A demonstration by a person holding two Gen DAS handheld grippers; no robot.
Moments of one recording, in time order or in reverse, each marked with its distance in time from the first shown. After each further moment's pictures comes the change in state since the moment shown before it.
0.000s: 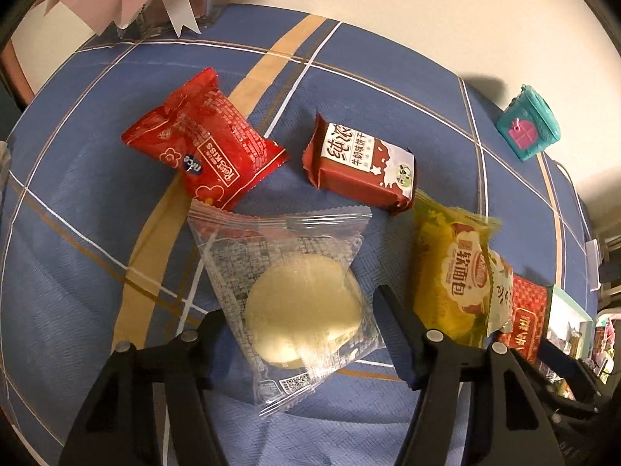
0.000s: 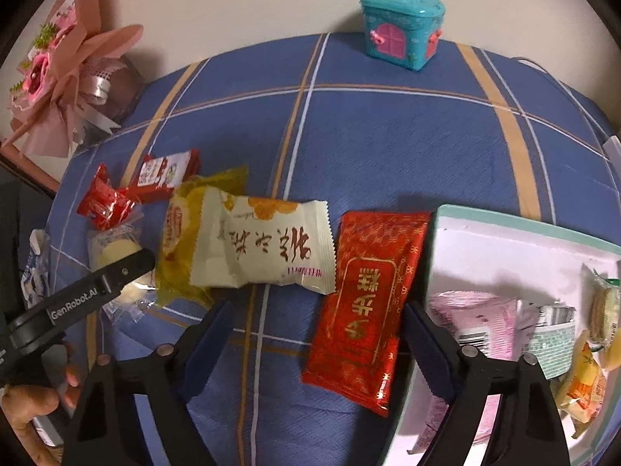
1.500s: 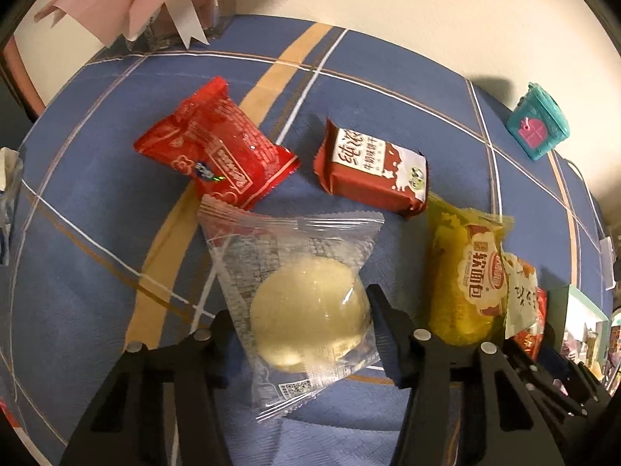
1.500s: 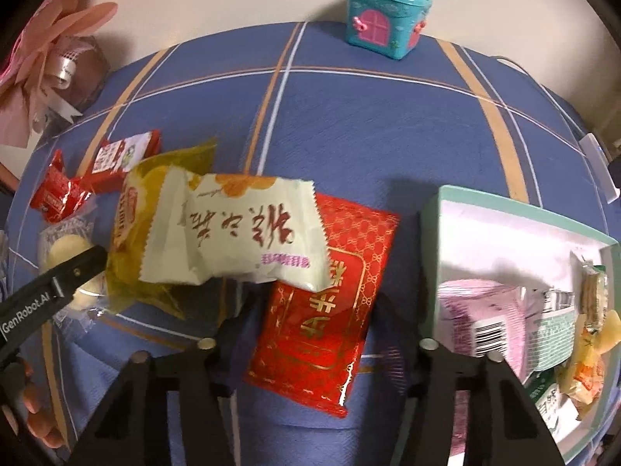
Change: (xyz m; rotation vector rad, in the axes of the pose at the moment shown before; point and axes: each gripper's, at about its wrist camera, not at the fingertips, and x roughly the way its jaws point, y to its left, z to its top) left arm 0.019 -0.006 0.004 0.020 -0.046 0.071; right arm 0.022 0.016 -0.024 0.015 -0.019 -0.167
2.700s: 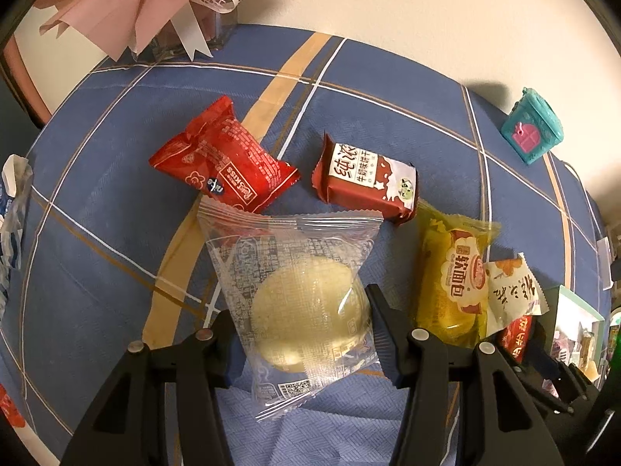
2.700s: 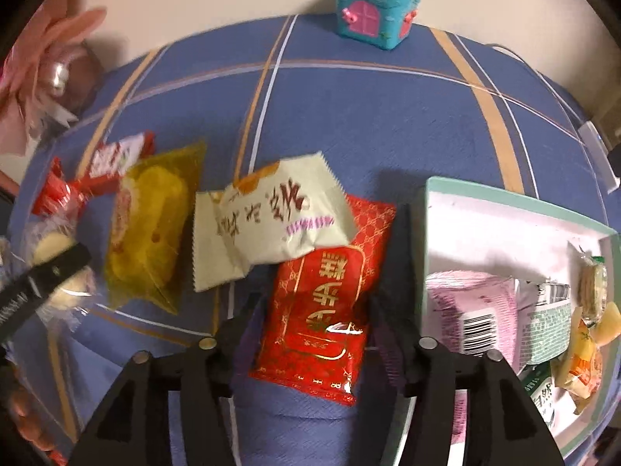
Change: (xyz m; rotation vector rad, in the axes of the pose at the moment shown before) left arm -0.017 -0.001 0.005 0.008 0.002 0.003; right arm -0.001 -0.004 0.001 0.005 0.044 0.004
